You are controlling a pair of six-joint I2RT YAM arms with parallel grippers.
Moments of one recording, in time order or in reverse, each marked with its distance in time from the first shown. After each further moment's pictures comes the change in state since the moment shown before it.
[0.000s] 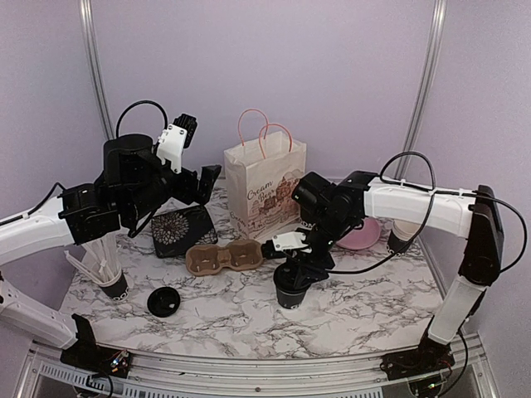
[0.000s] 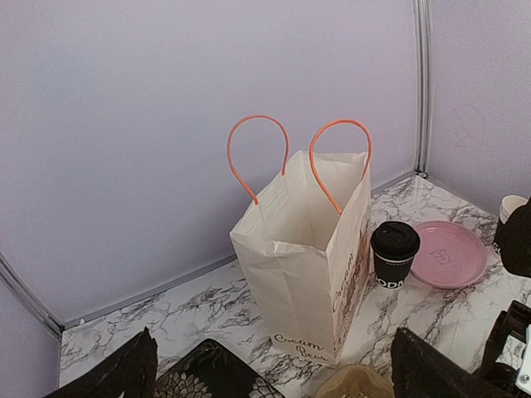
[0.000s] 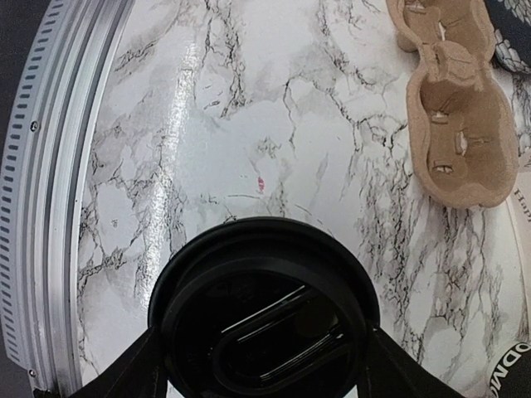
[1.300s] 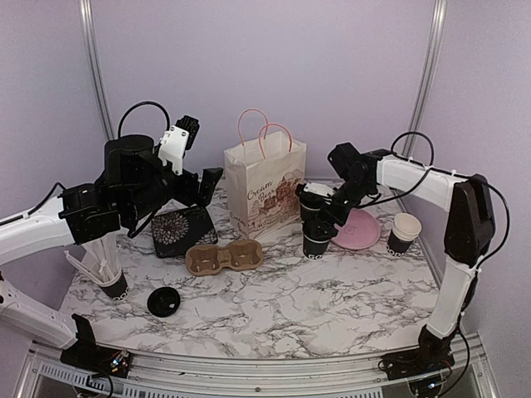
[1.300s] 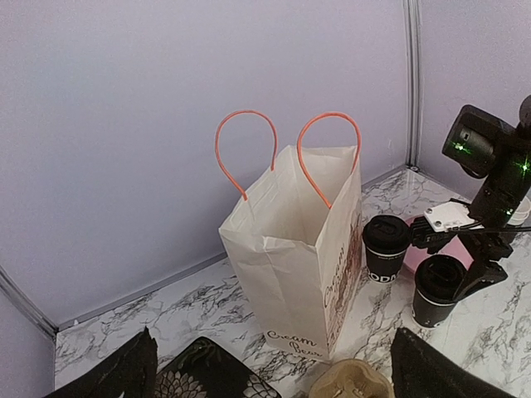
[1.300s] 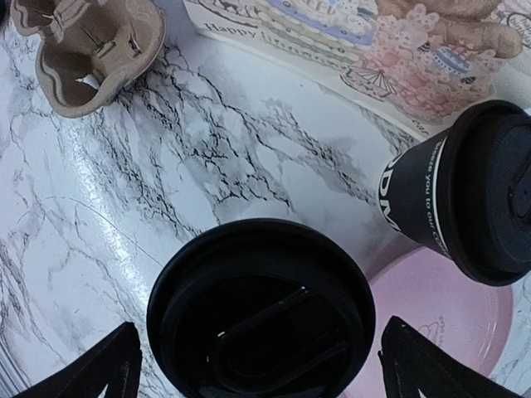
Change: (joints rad) left arm 0.000 0.001 0.000 -0.012 0.029 -0.001; right arm -0.367 0.136 0.168 0.068 0.117 0.277
